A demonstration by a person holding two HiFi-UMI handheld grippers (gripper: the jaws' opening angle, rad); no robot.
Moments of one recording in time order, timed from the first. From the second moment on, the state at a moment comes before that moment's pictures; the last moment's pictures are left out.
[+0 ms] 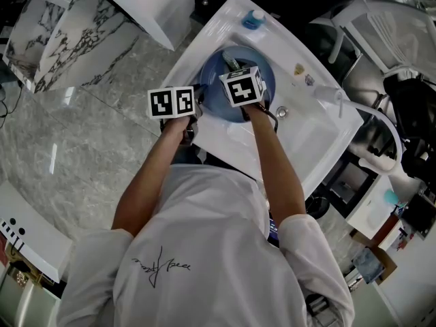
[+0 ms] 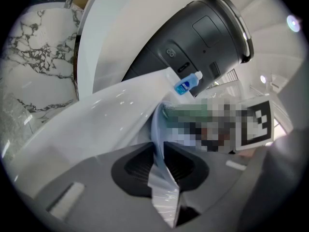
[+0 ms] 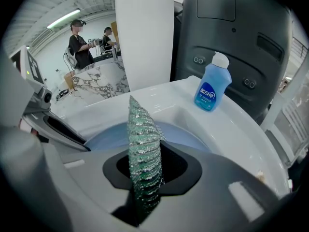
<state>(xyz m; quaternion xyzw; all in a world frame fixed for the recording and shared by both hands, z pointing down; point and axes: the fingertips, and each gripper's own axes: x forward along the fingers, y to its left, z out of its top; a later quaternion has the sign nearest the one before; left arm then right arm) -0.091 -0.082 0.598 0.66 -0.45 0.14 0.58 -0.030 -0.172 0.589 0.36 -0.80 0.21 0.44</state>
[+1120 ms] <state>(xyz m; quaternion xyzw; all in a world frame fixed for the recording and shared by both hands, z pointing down) -0.091 -0.084 0.599 0.66 -0.45 0.13 0.59 -0.054 -0.131 0.585 0.25 -0.84 0.12 0.47</state>
